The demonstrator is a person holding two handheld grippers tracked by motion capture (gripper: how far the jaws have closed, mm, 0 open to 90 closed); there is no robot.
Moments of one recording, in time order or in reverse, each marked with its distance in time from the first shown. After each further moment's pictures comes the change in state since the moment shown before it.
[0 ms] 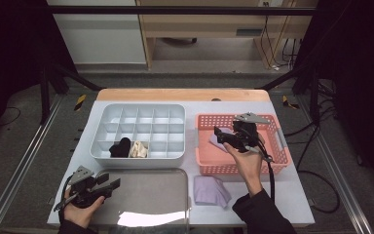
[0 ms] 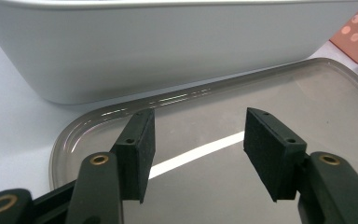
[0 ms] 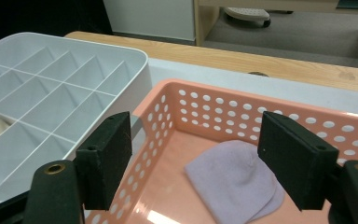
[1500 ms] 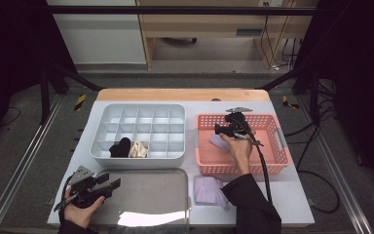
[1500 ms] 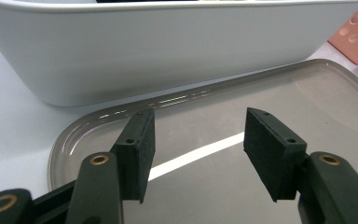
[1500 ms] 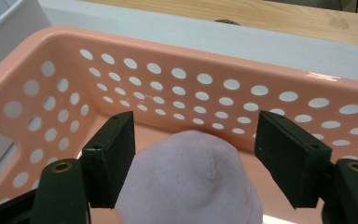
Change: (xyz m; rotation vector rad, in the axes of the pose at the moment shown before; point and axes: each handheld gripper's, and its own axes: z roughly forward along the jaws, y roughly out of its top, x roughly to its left) left arm -0.001 0.000 0.000 -0.005 -0.003 0.003; right arm -0.034 -0.014 0.091 0.202 -0.144 0.013
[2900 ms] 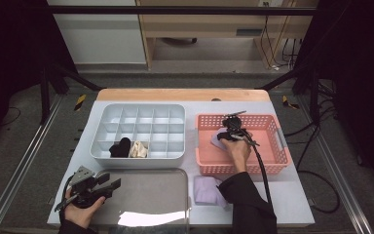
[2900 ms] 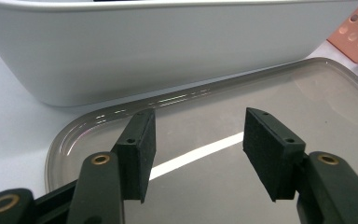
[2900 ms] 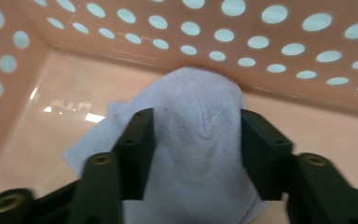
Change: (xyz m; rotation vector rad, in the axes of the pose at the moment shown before) left arm -0.001 0.000 0.001 0.002 0.000 0.007; right arm -0.001 -0.014 0.025 0.258 -0.038 0.029
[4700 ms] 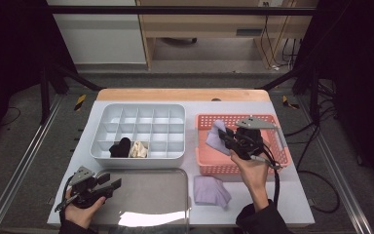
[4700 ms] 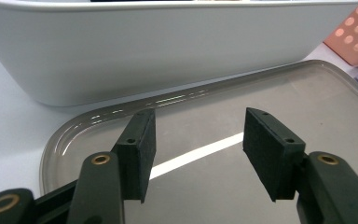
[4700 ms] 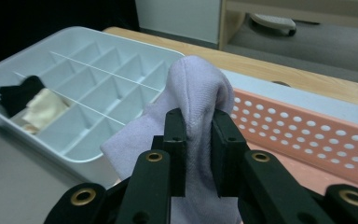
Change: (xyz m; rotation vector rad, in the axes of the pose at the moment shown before) left arm -0.002 0.000 0.000 -0.005 -0.007 -0.013; right arm 0.030 -0.042 -0.173 -0.465 0.274 -0.157
